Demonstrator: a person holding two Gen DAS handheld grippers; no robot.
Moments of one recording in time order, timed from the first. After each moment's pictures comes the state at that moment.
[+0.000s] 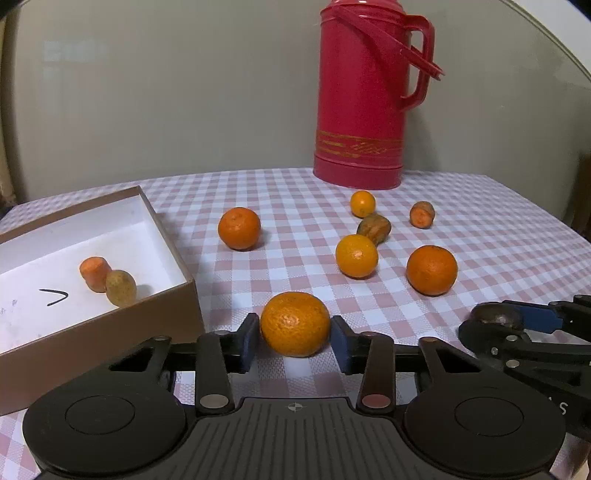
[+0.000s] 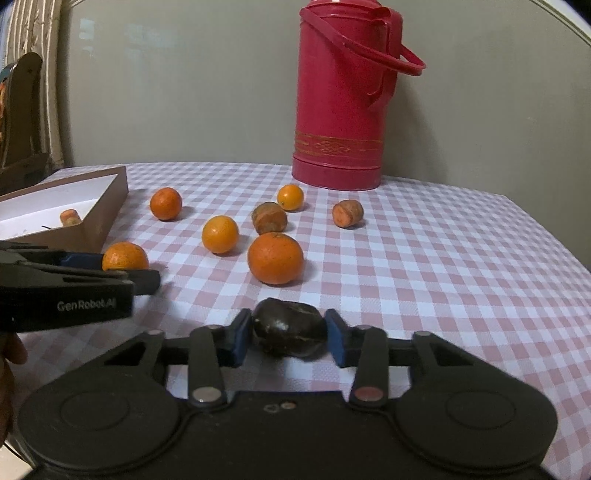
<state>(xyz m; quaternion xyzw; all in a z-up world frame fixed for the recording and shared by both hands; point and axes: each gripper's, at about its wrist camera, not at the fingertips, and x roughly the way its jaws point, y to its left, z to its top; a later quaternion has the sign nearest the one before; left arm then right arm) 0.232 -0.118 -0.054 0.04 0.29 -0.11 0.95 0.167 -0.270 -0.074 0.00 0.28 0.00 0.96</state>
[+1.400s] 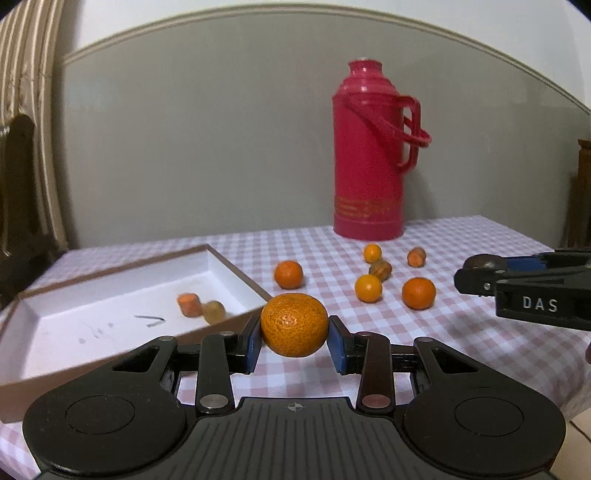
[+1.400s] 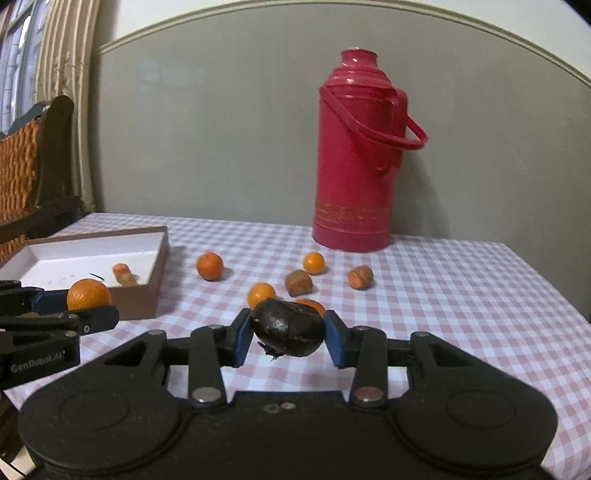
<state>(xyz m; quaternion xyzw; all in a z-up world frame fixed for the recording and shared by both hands) 0.137 -0.073 -0.006 0.06 0.19 -0.08 0.98 0.116 -0.249 -0.018 0.00 0.20 0.04 0.98</state>
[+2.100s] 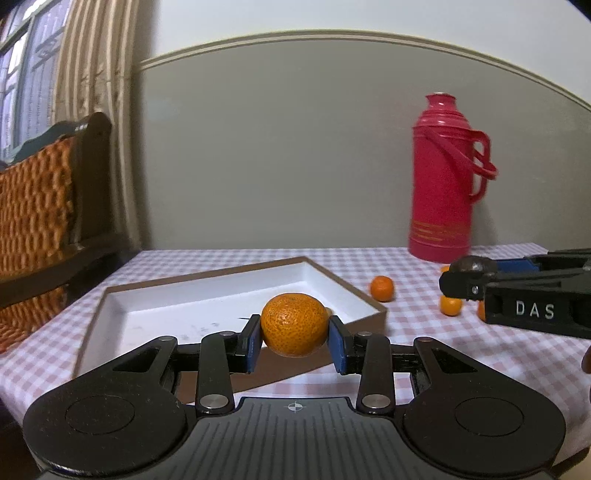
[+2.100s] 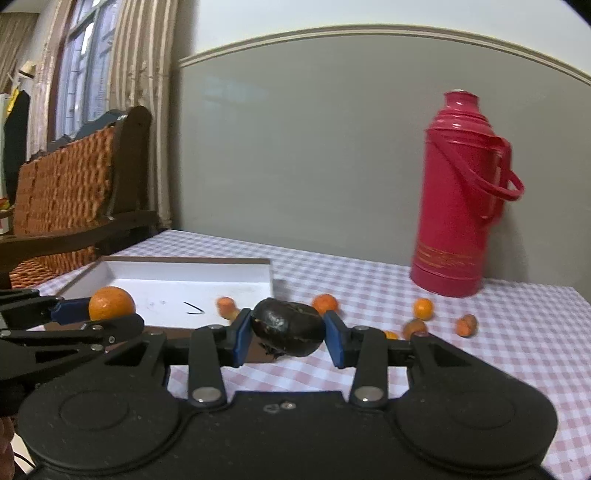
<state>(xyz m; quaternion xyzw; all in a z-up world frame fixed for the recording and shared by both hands) 0.113 0.010 0.008 0.03 0.16 0.01 0.99 0.123 -0.158 0.006 -0.02 0.17 0.14 0.98</state>
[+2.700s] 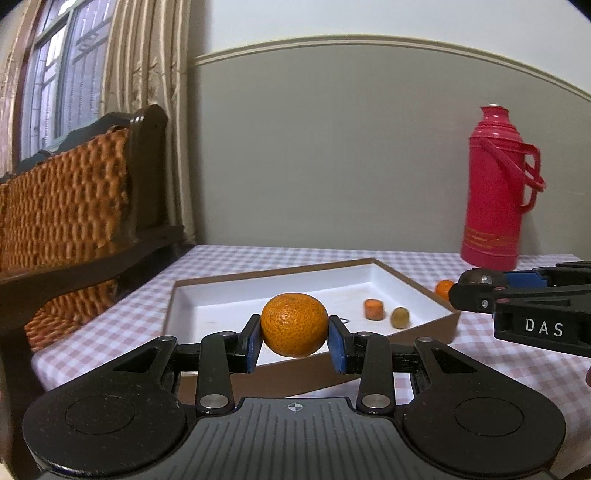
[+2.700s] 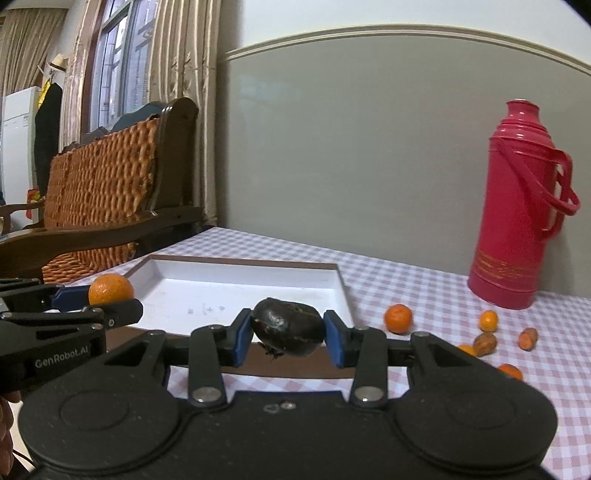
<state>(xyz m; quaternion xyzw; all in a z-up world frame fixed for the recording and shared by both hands) 0.105 0.068 0.013 0.02 0.16 0.07 0.98 0.129 -0.096 0.007 -0.03 0.17 0.19 0.97</state>
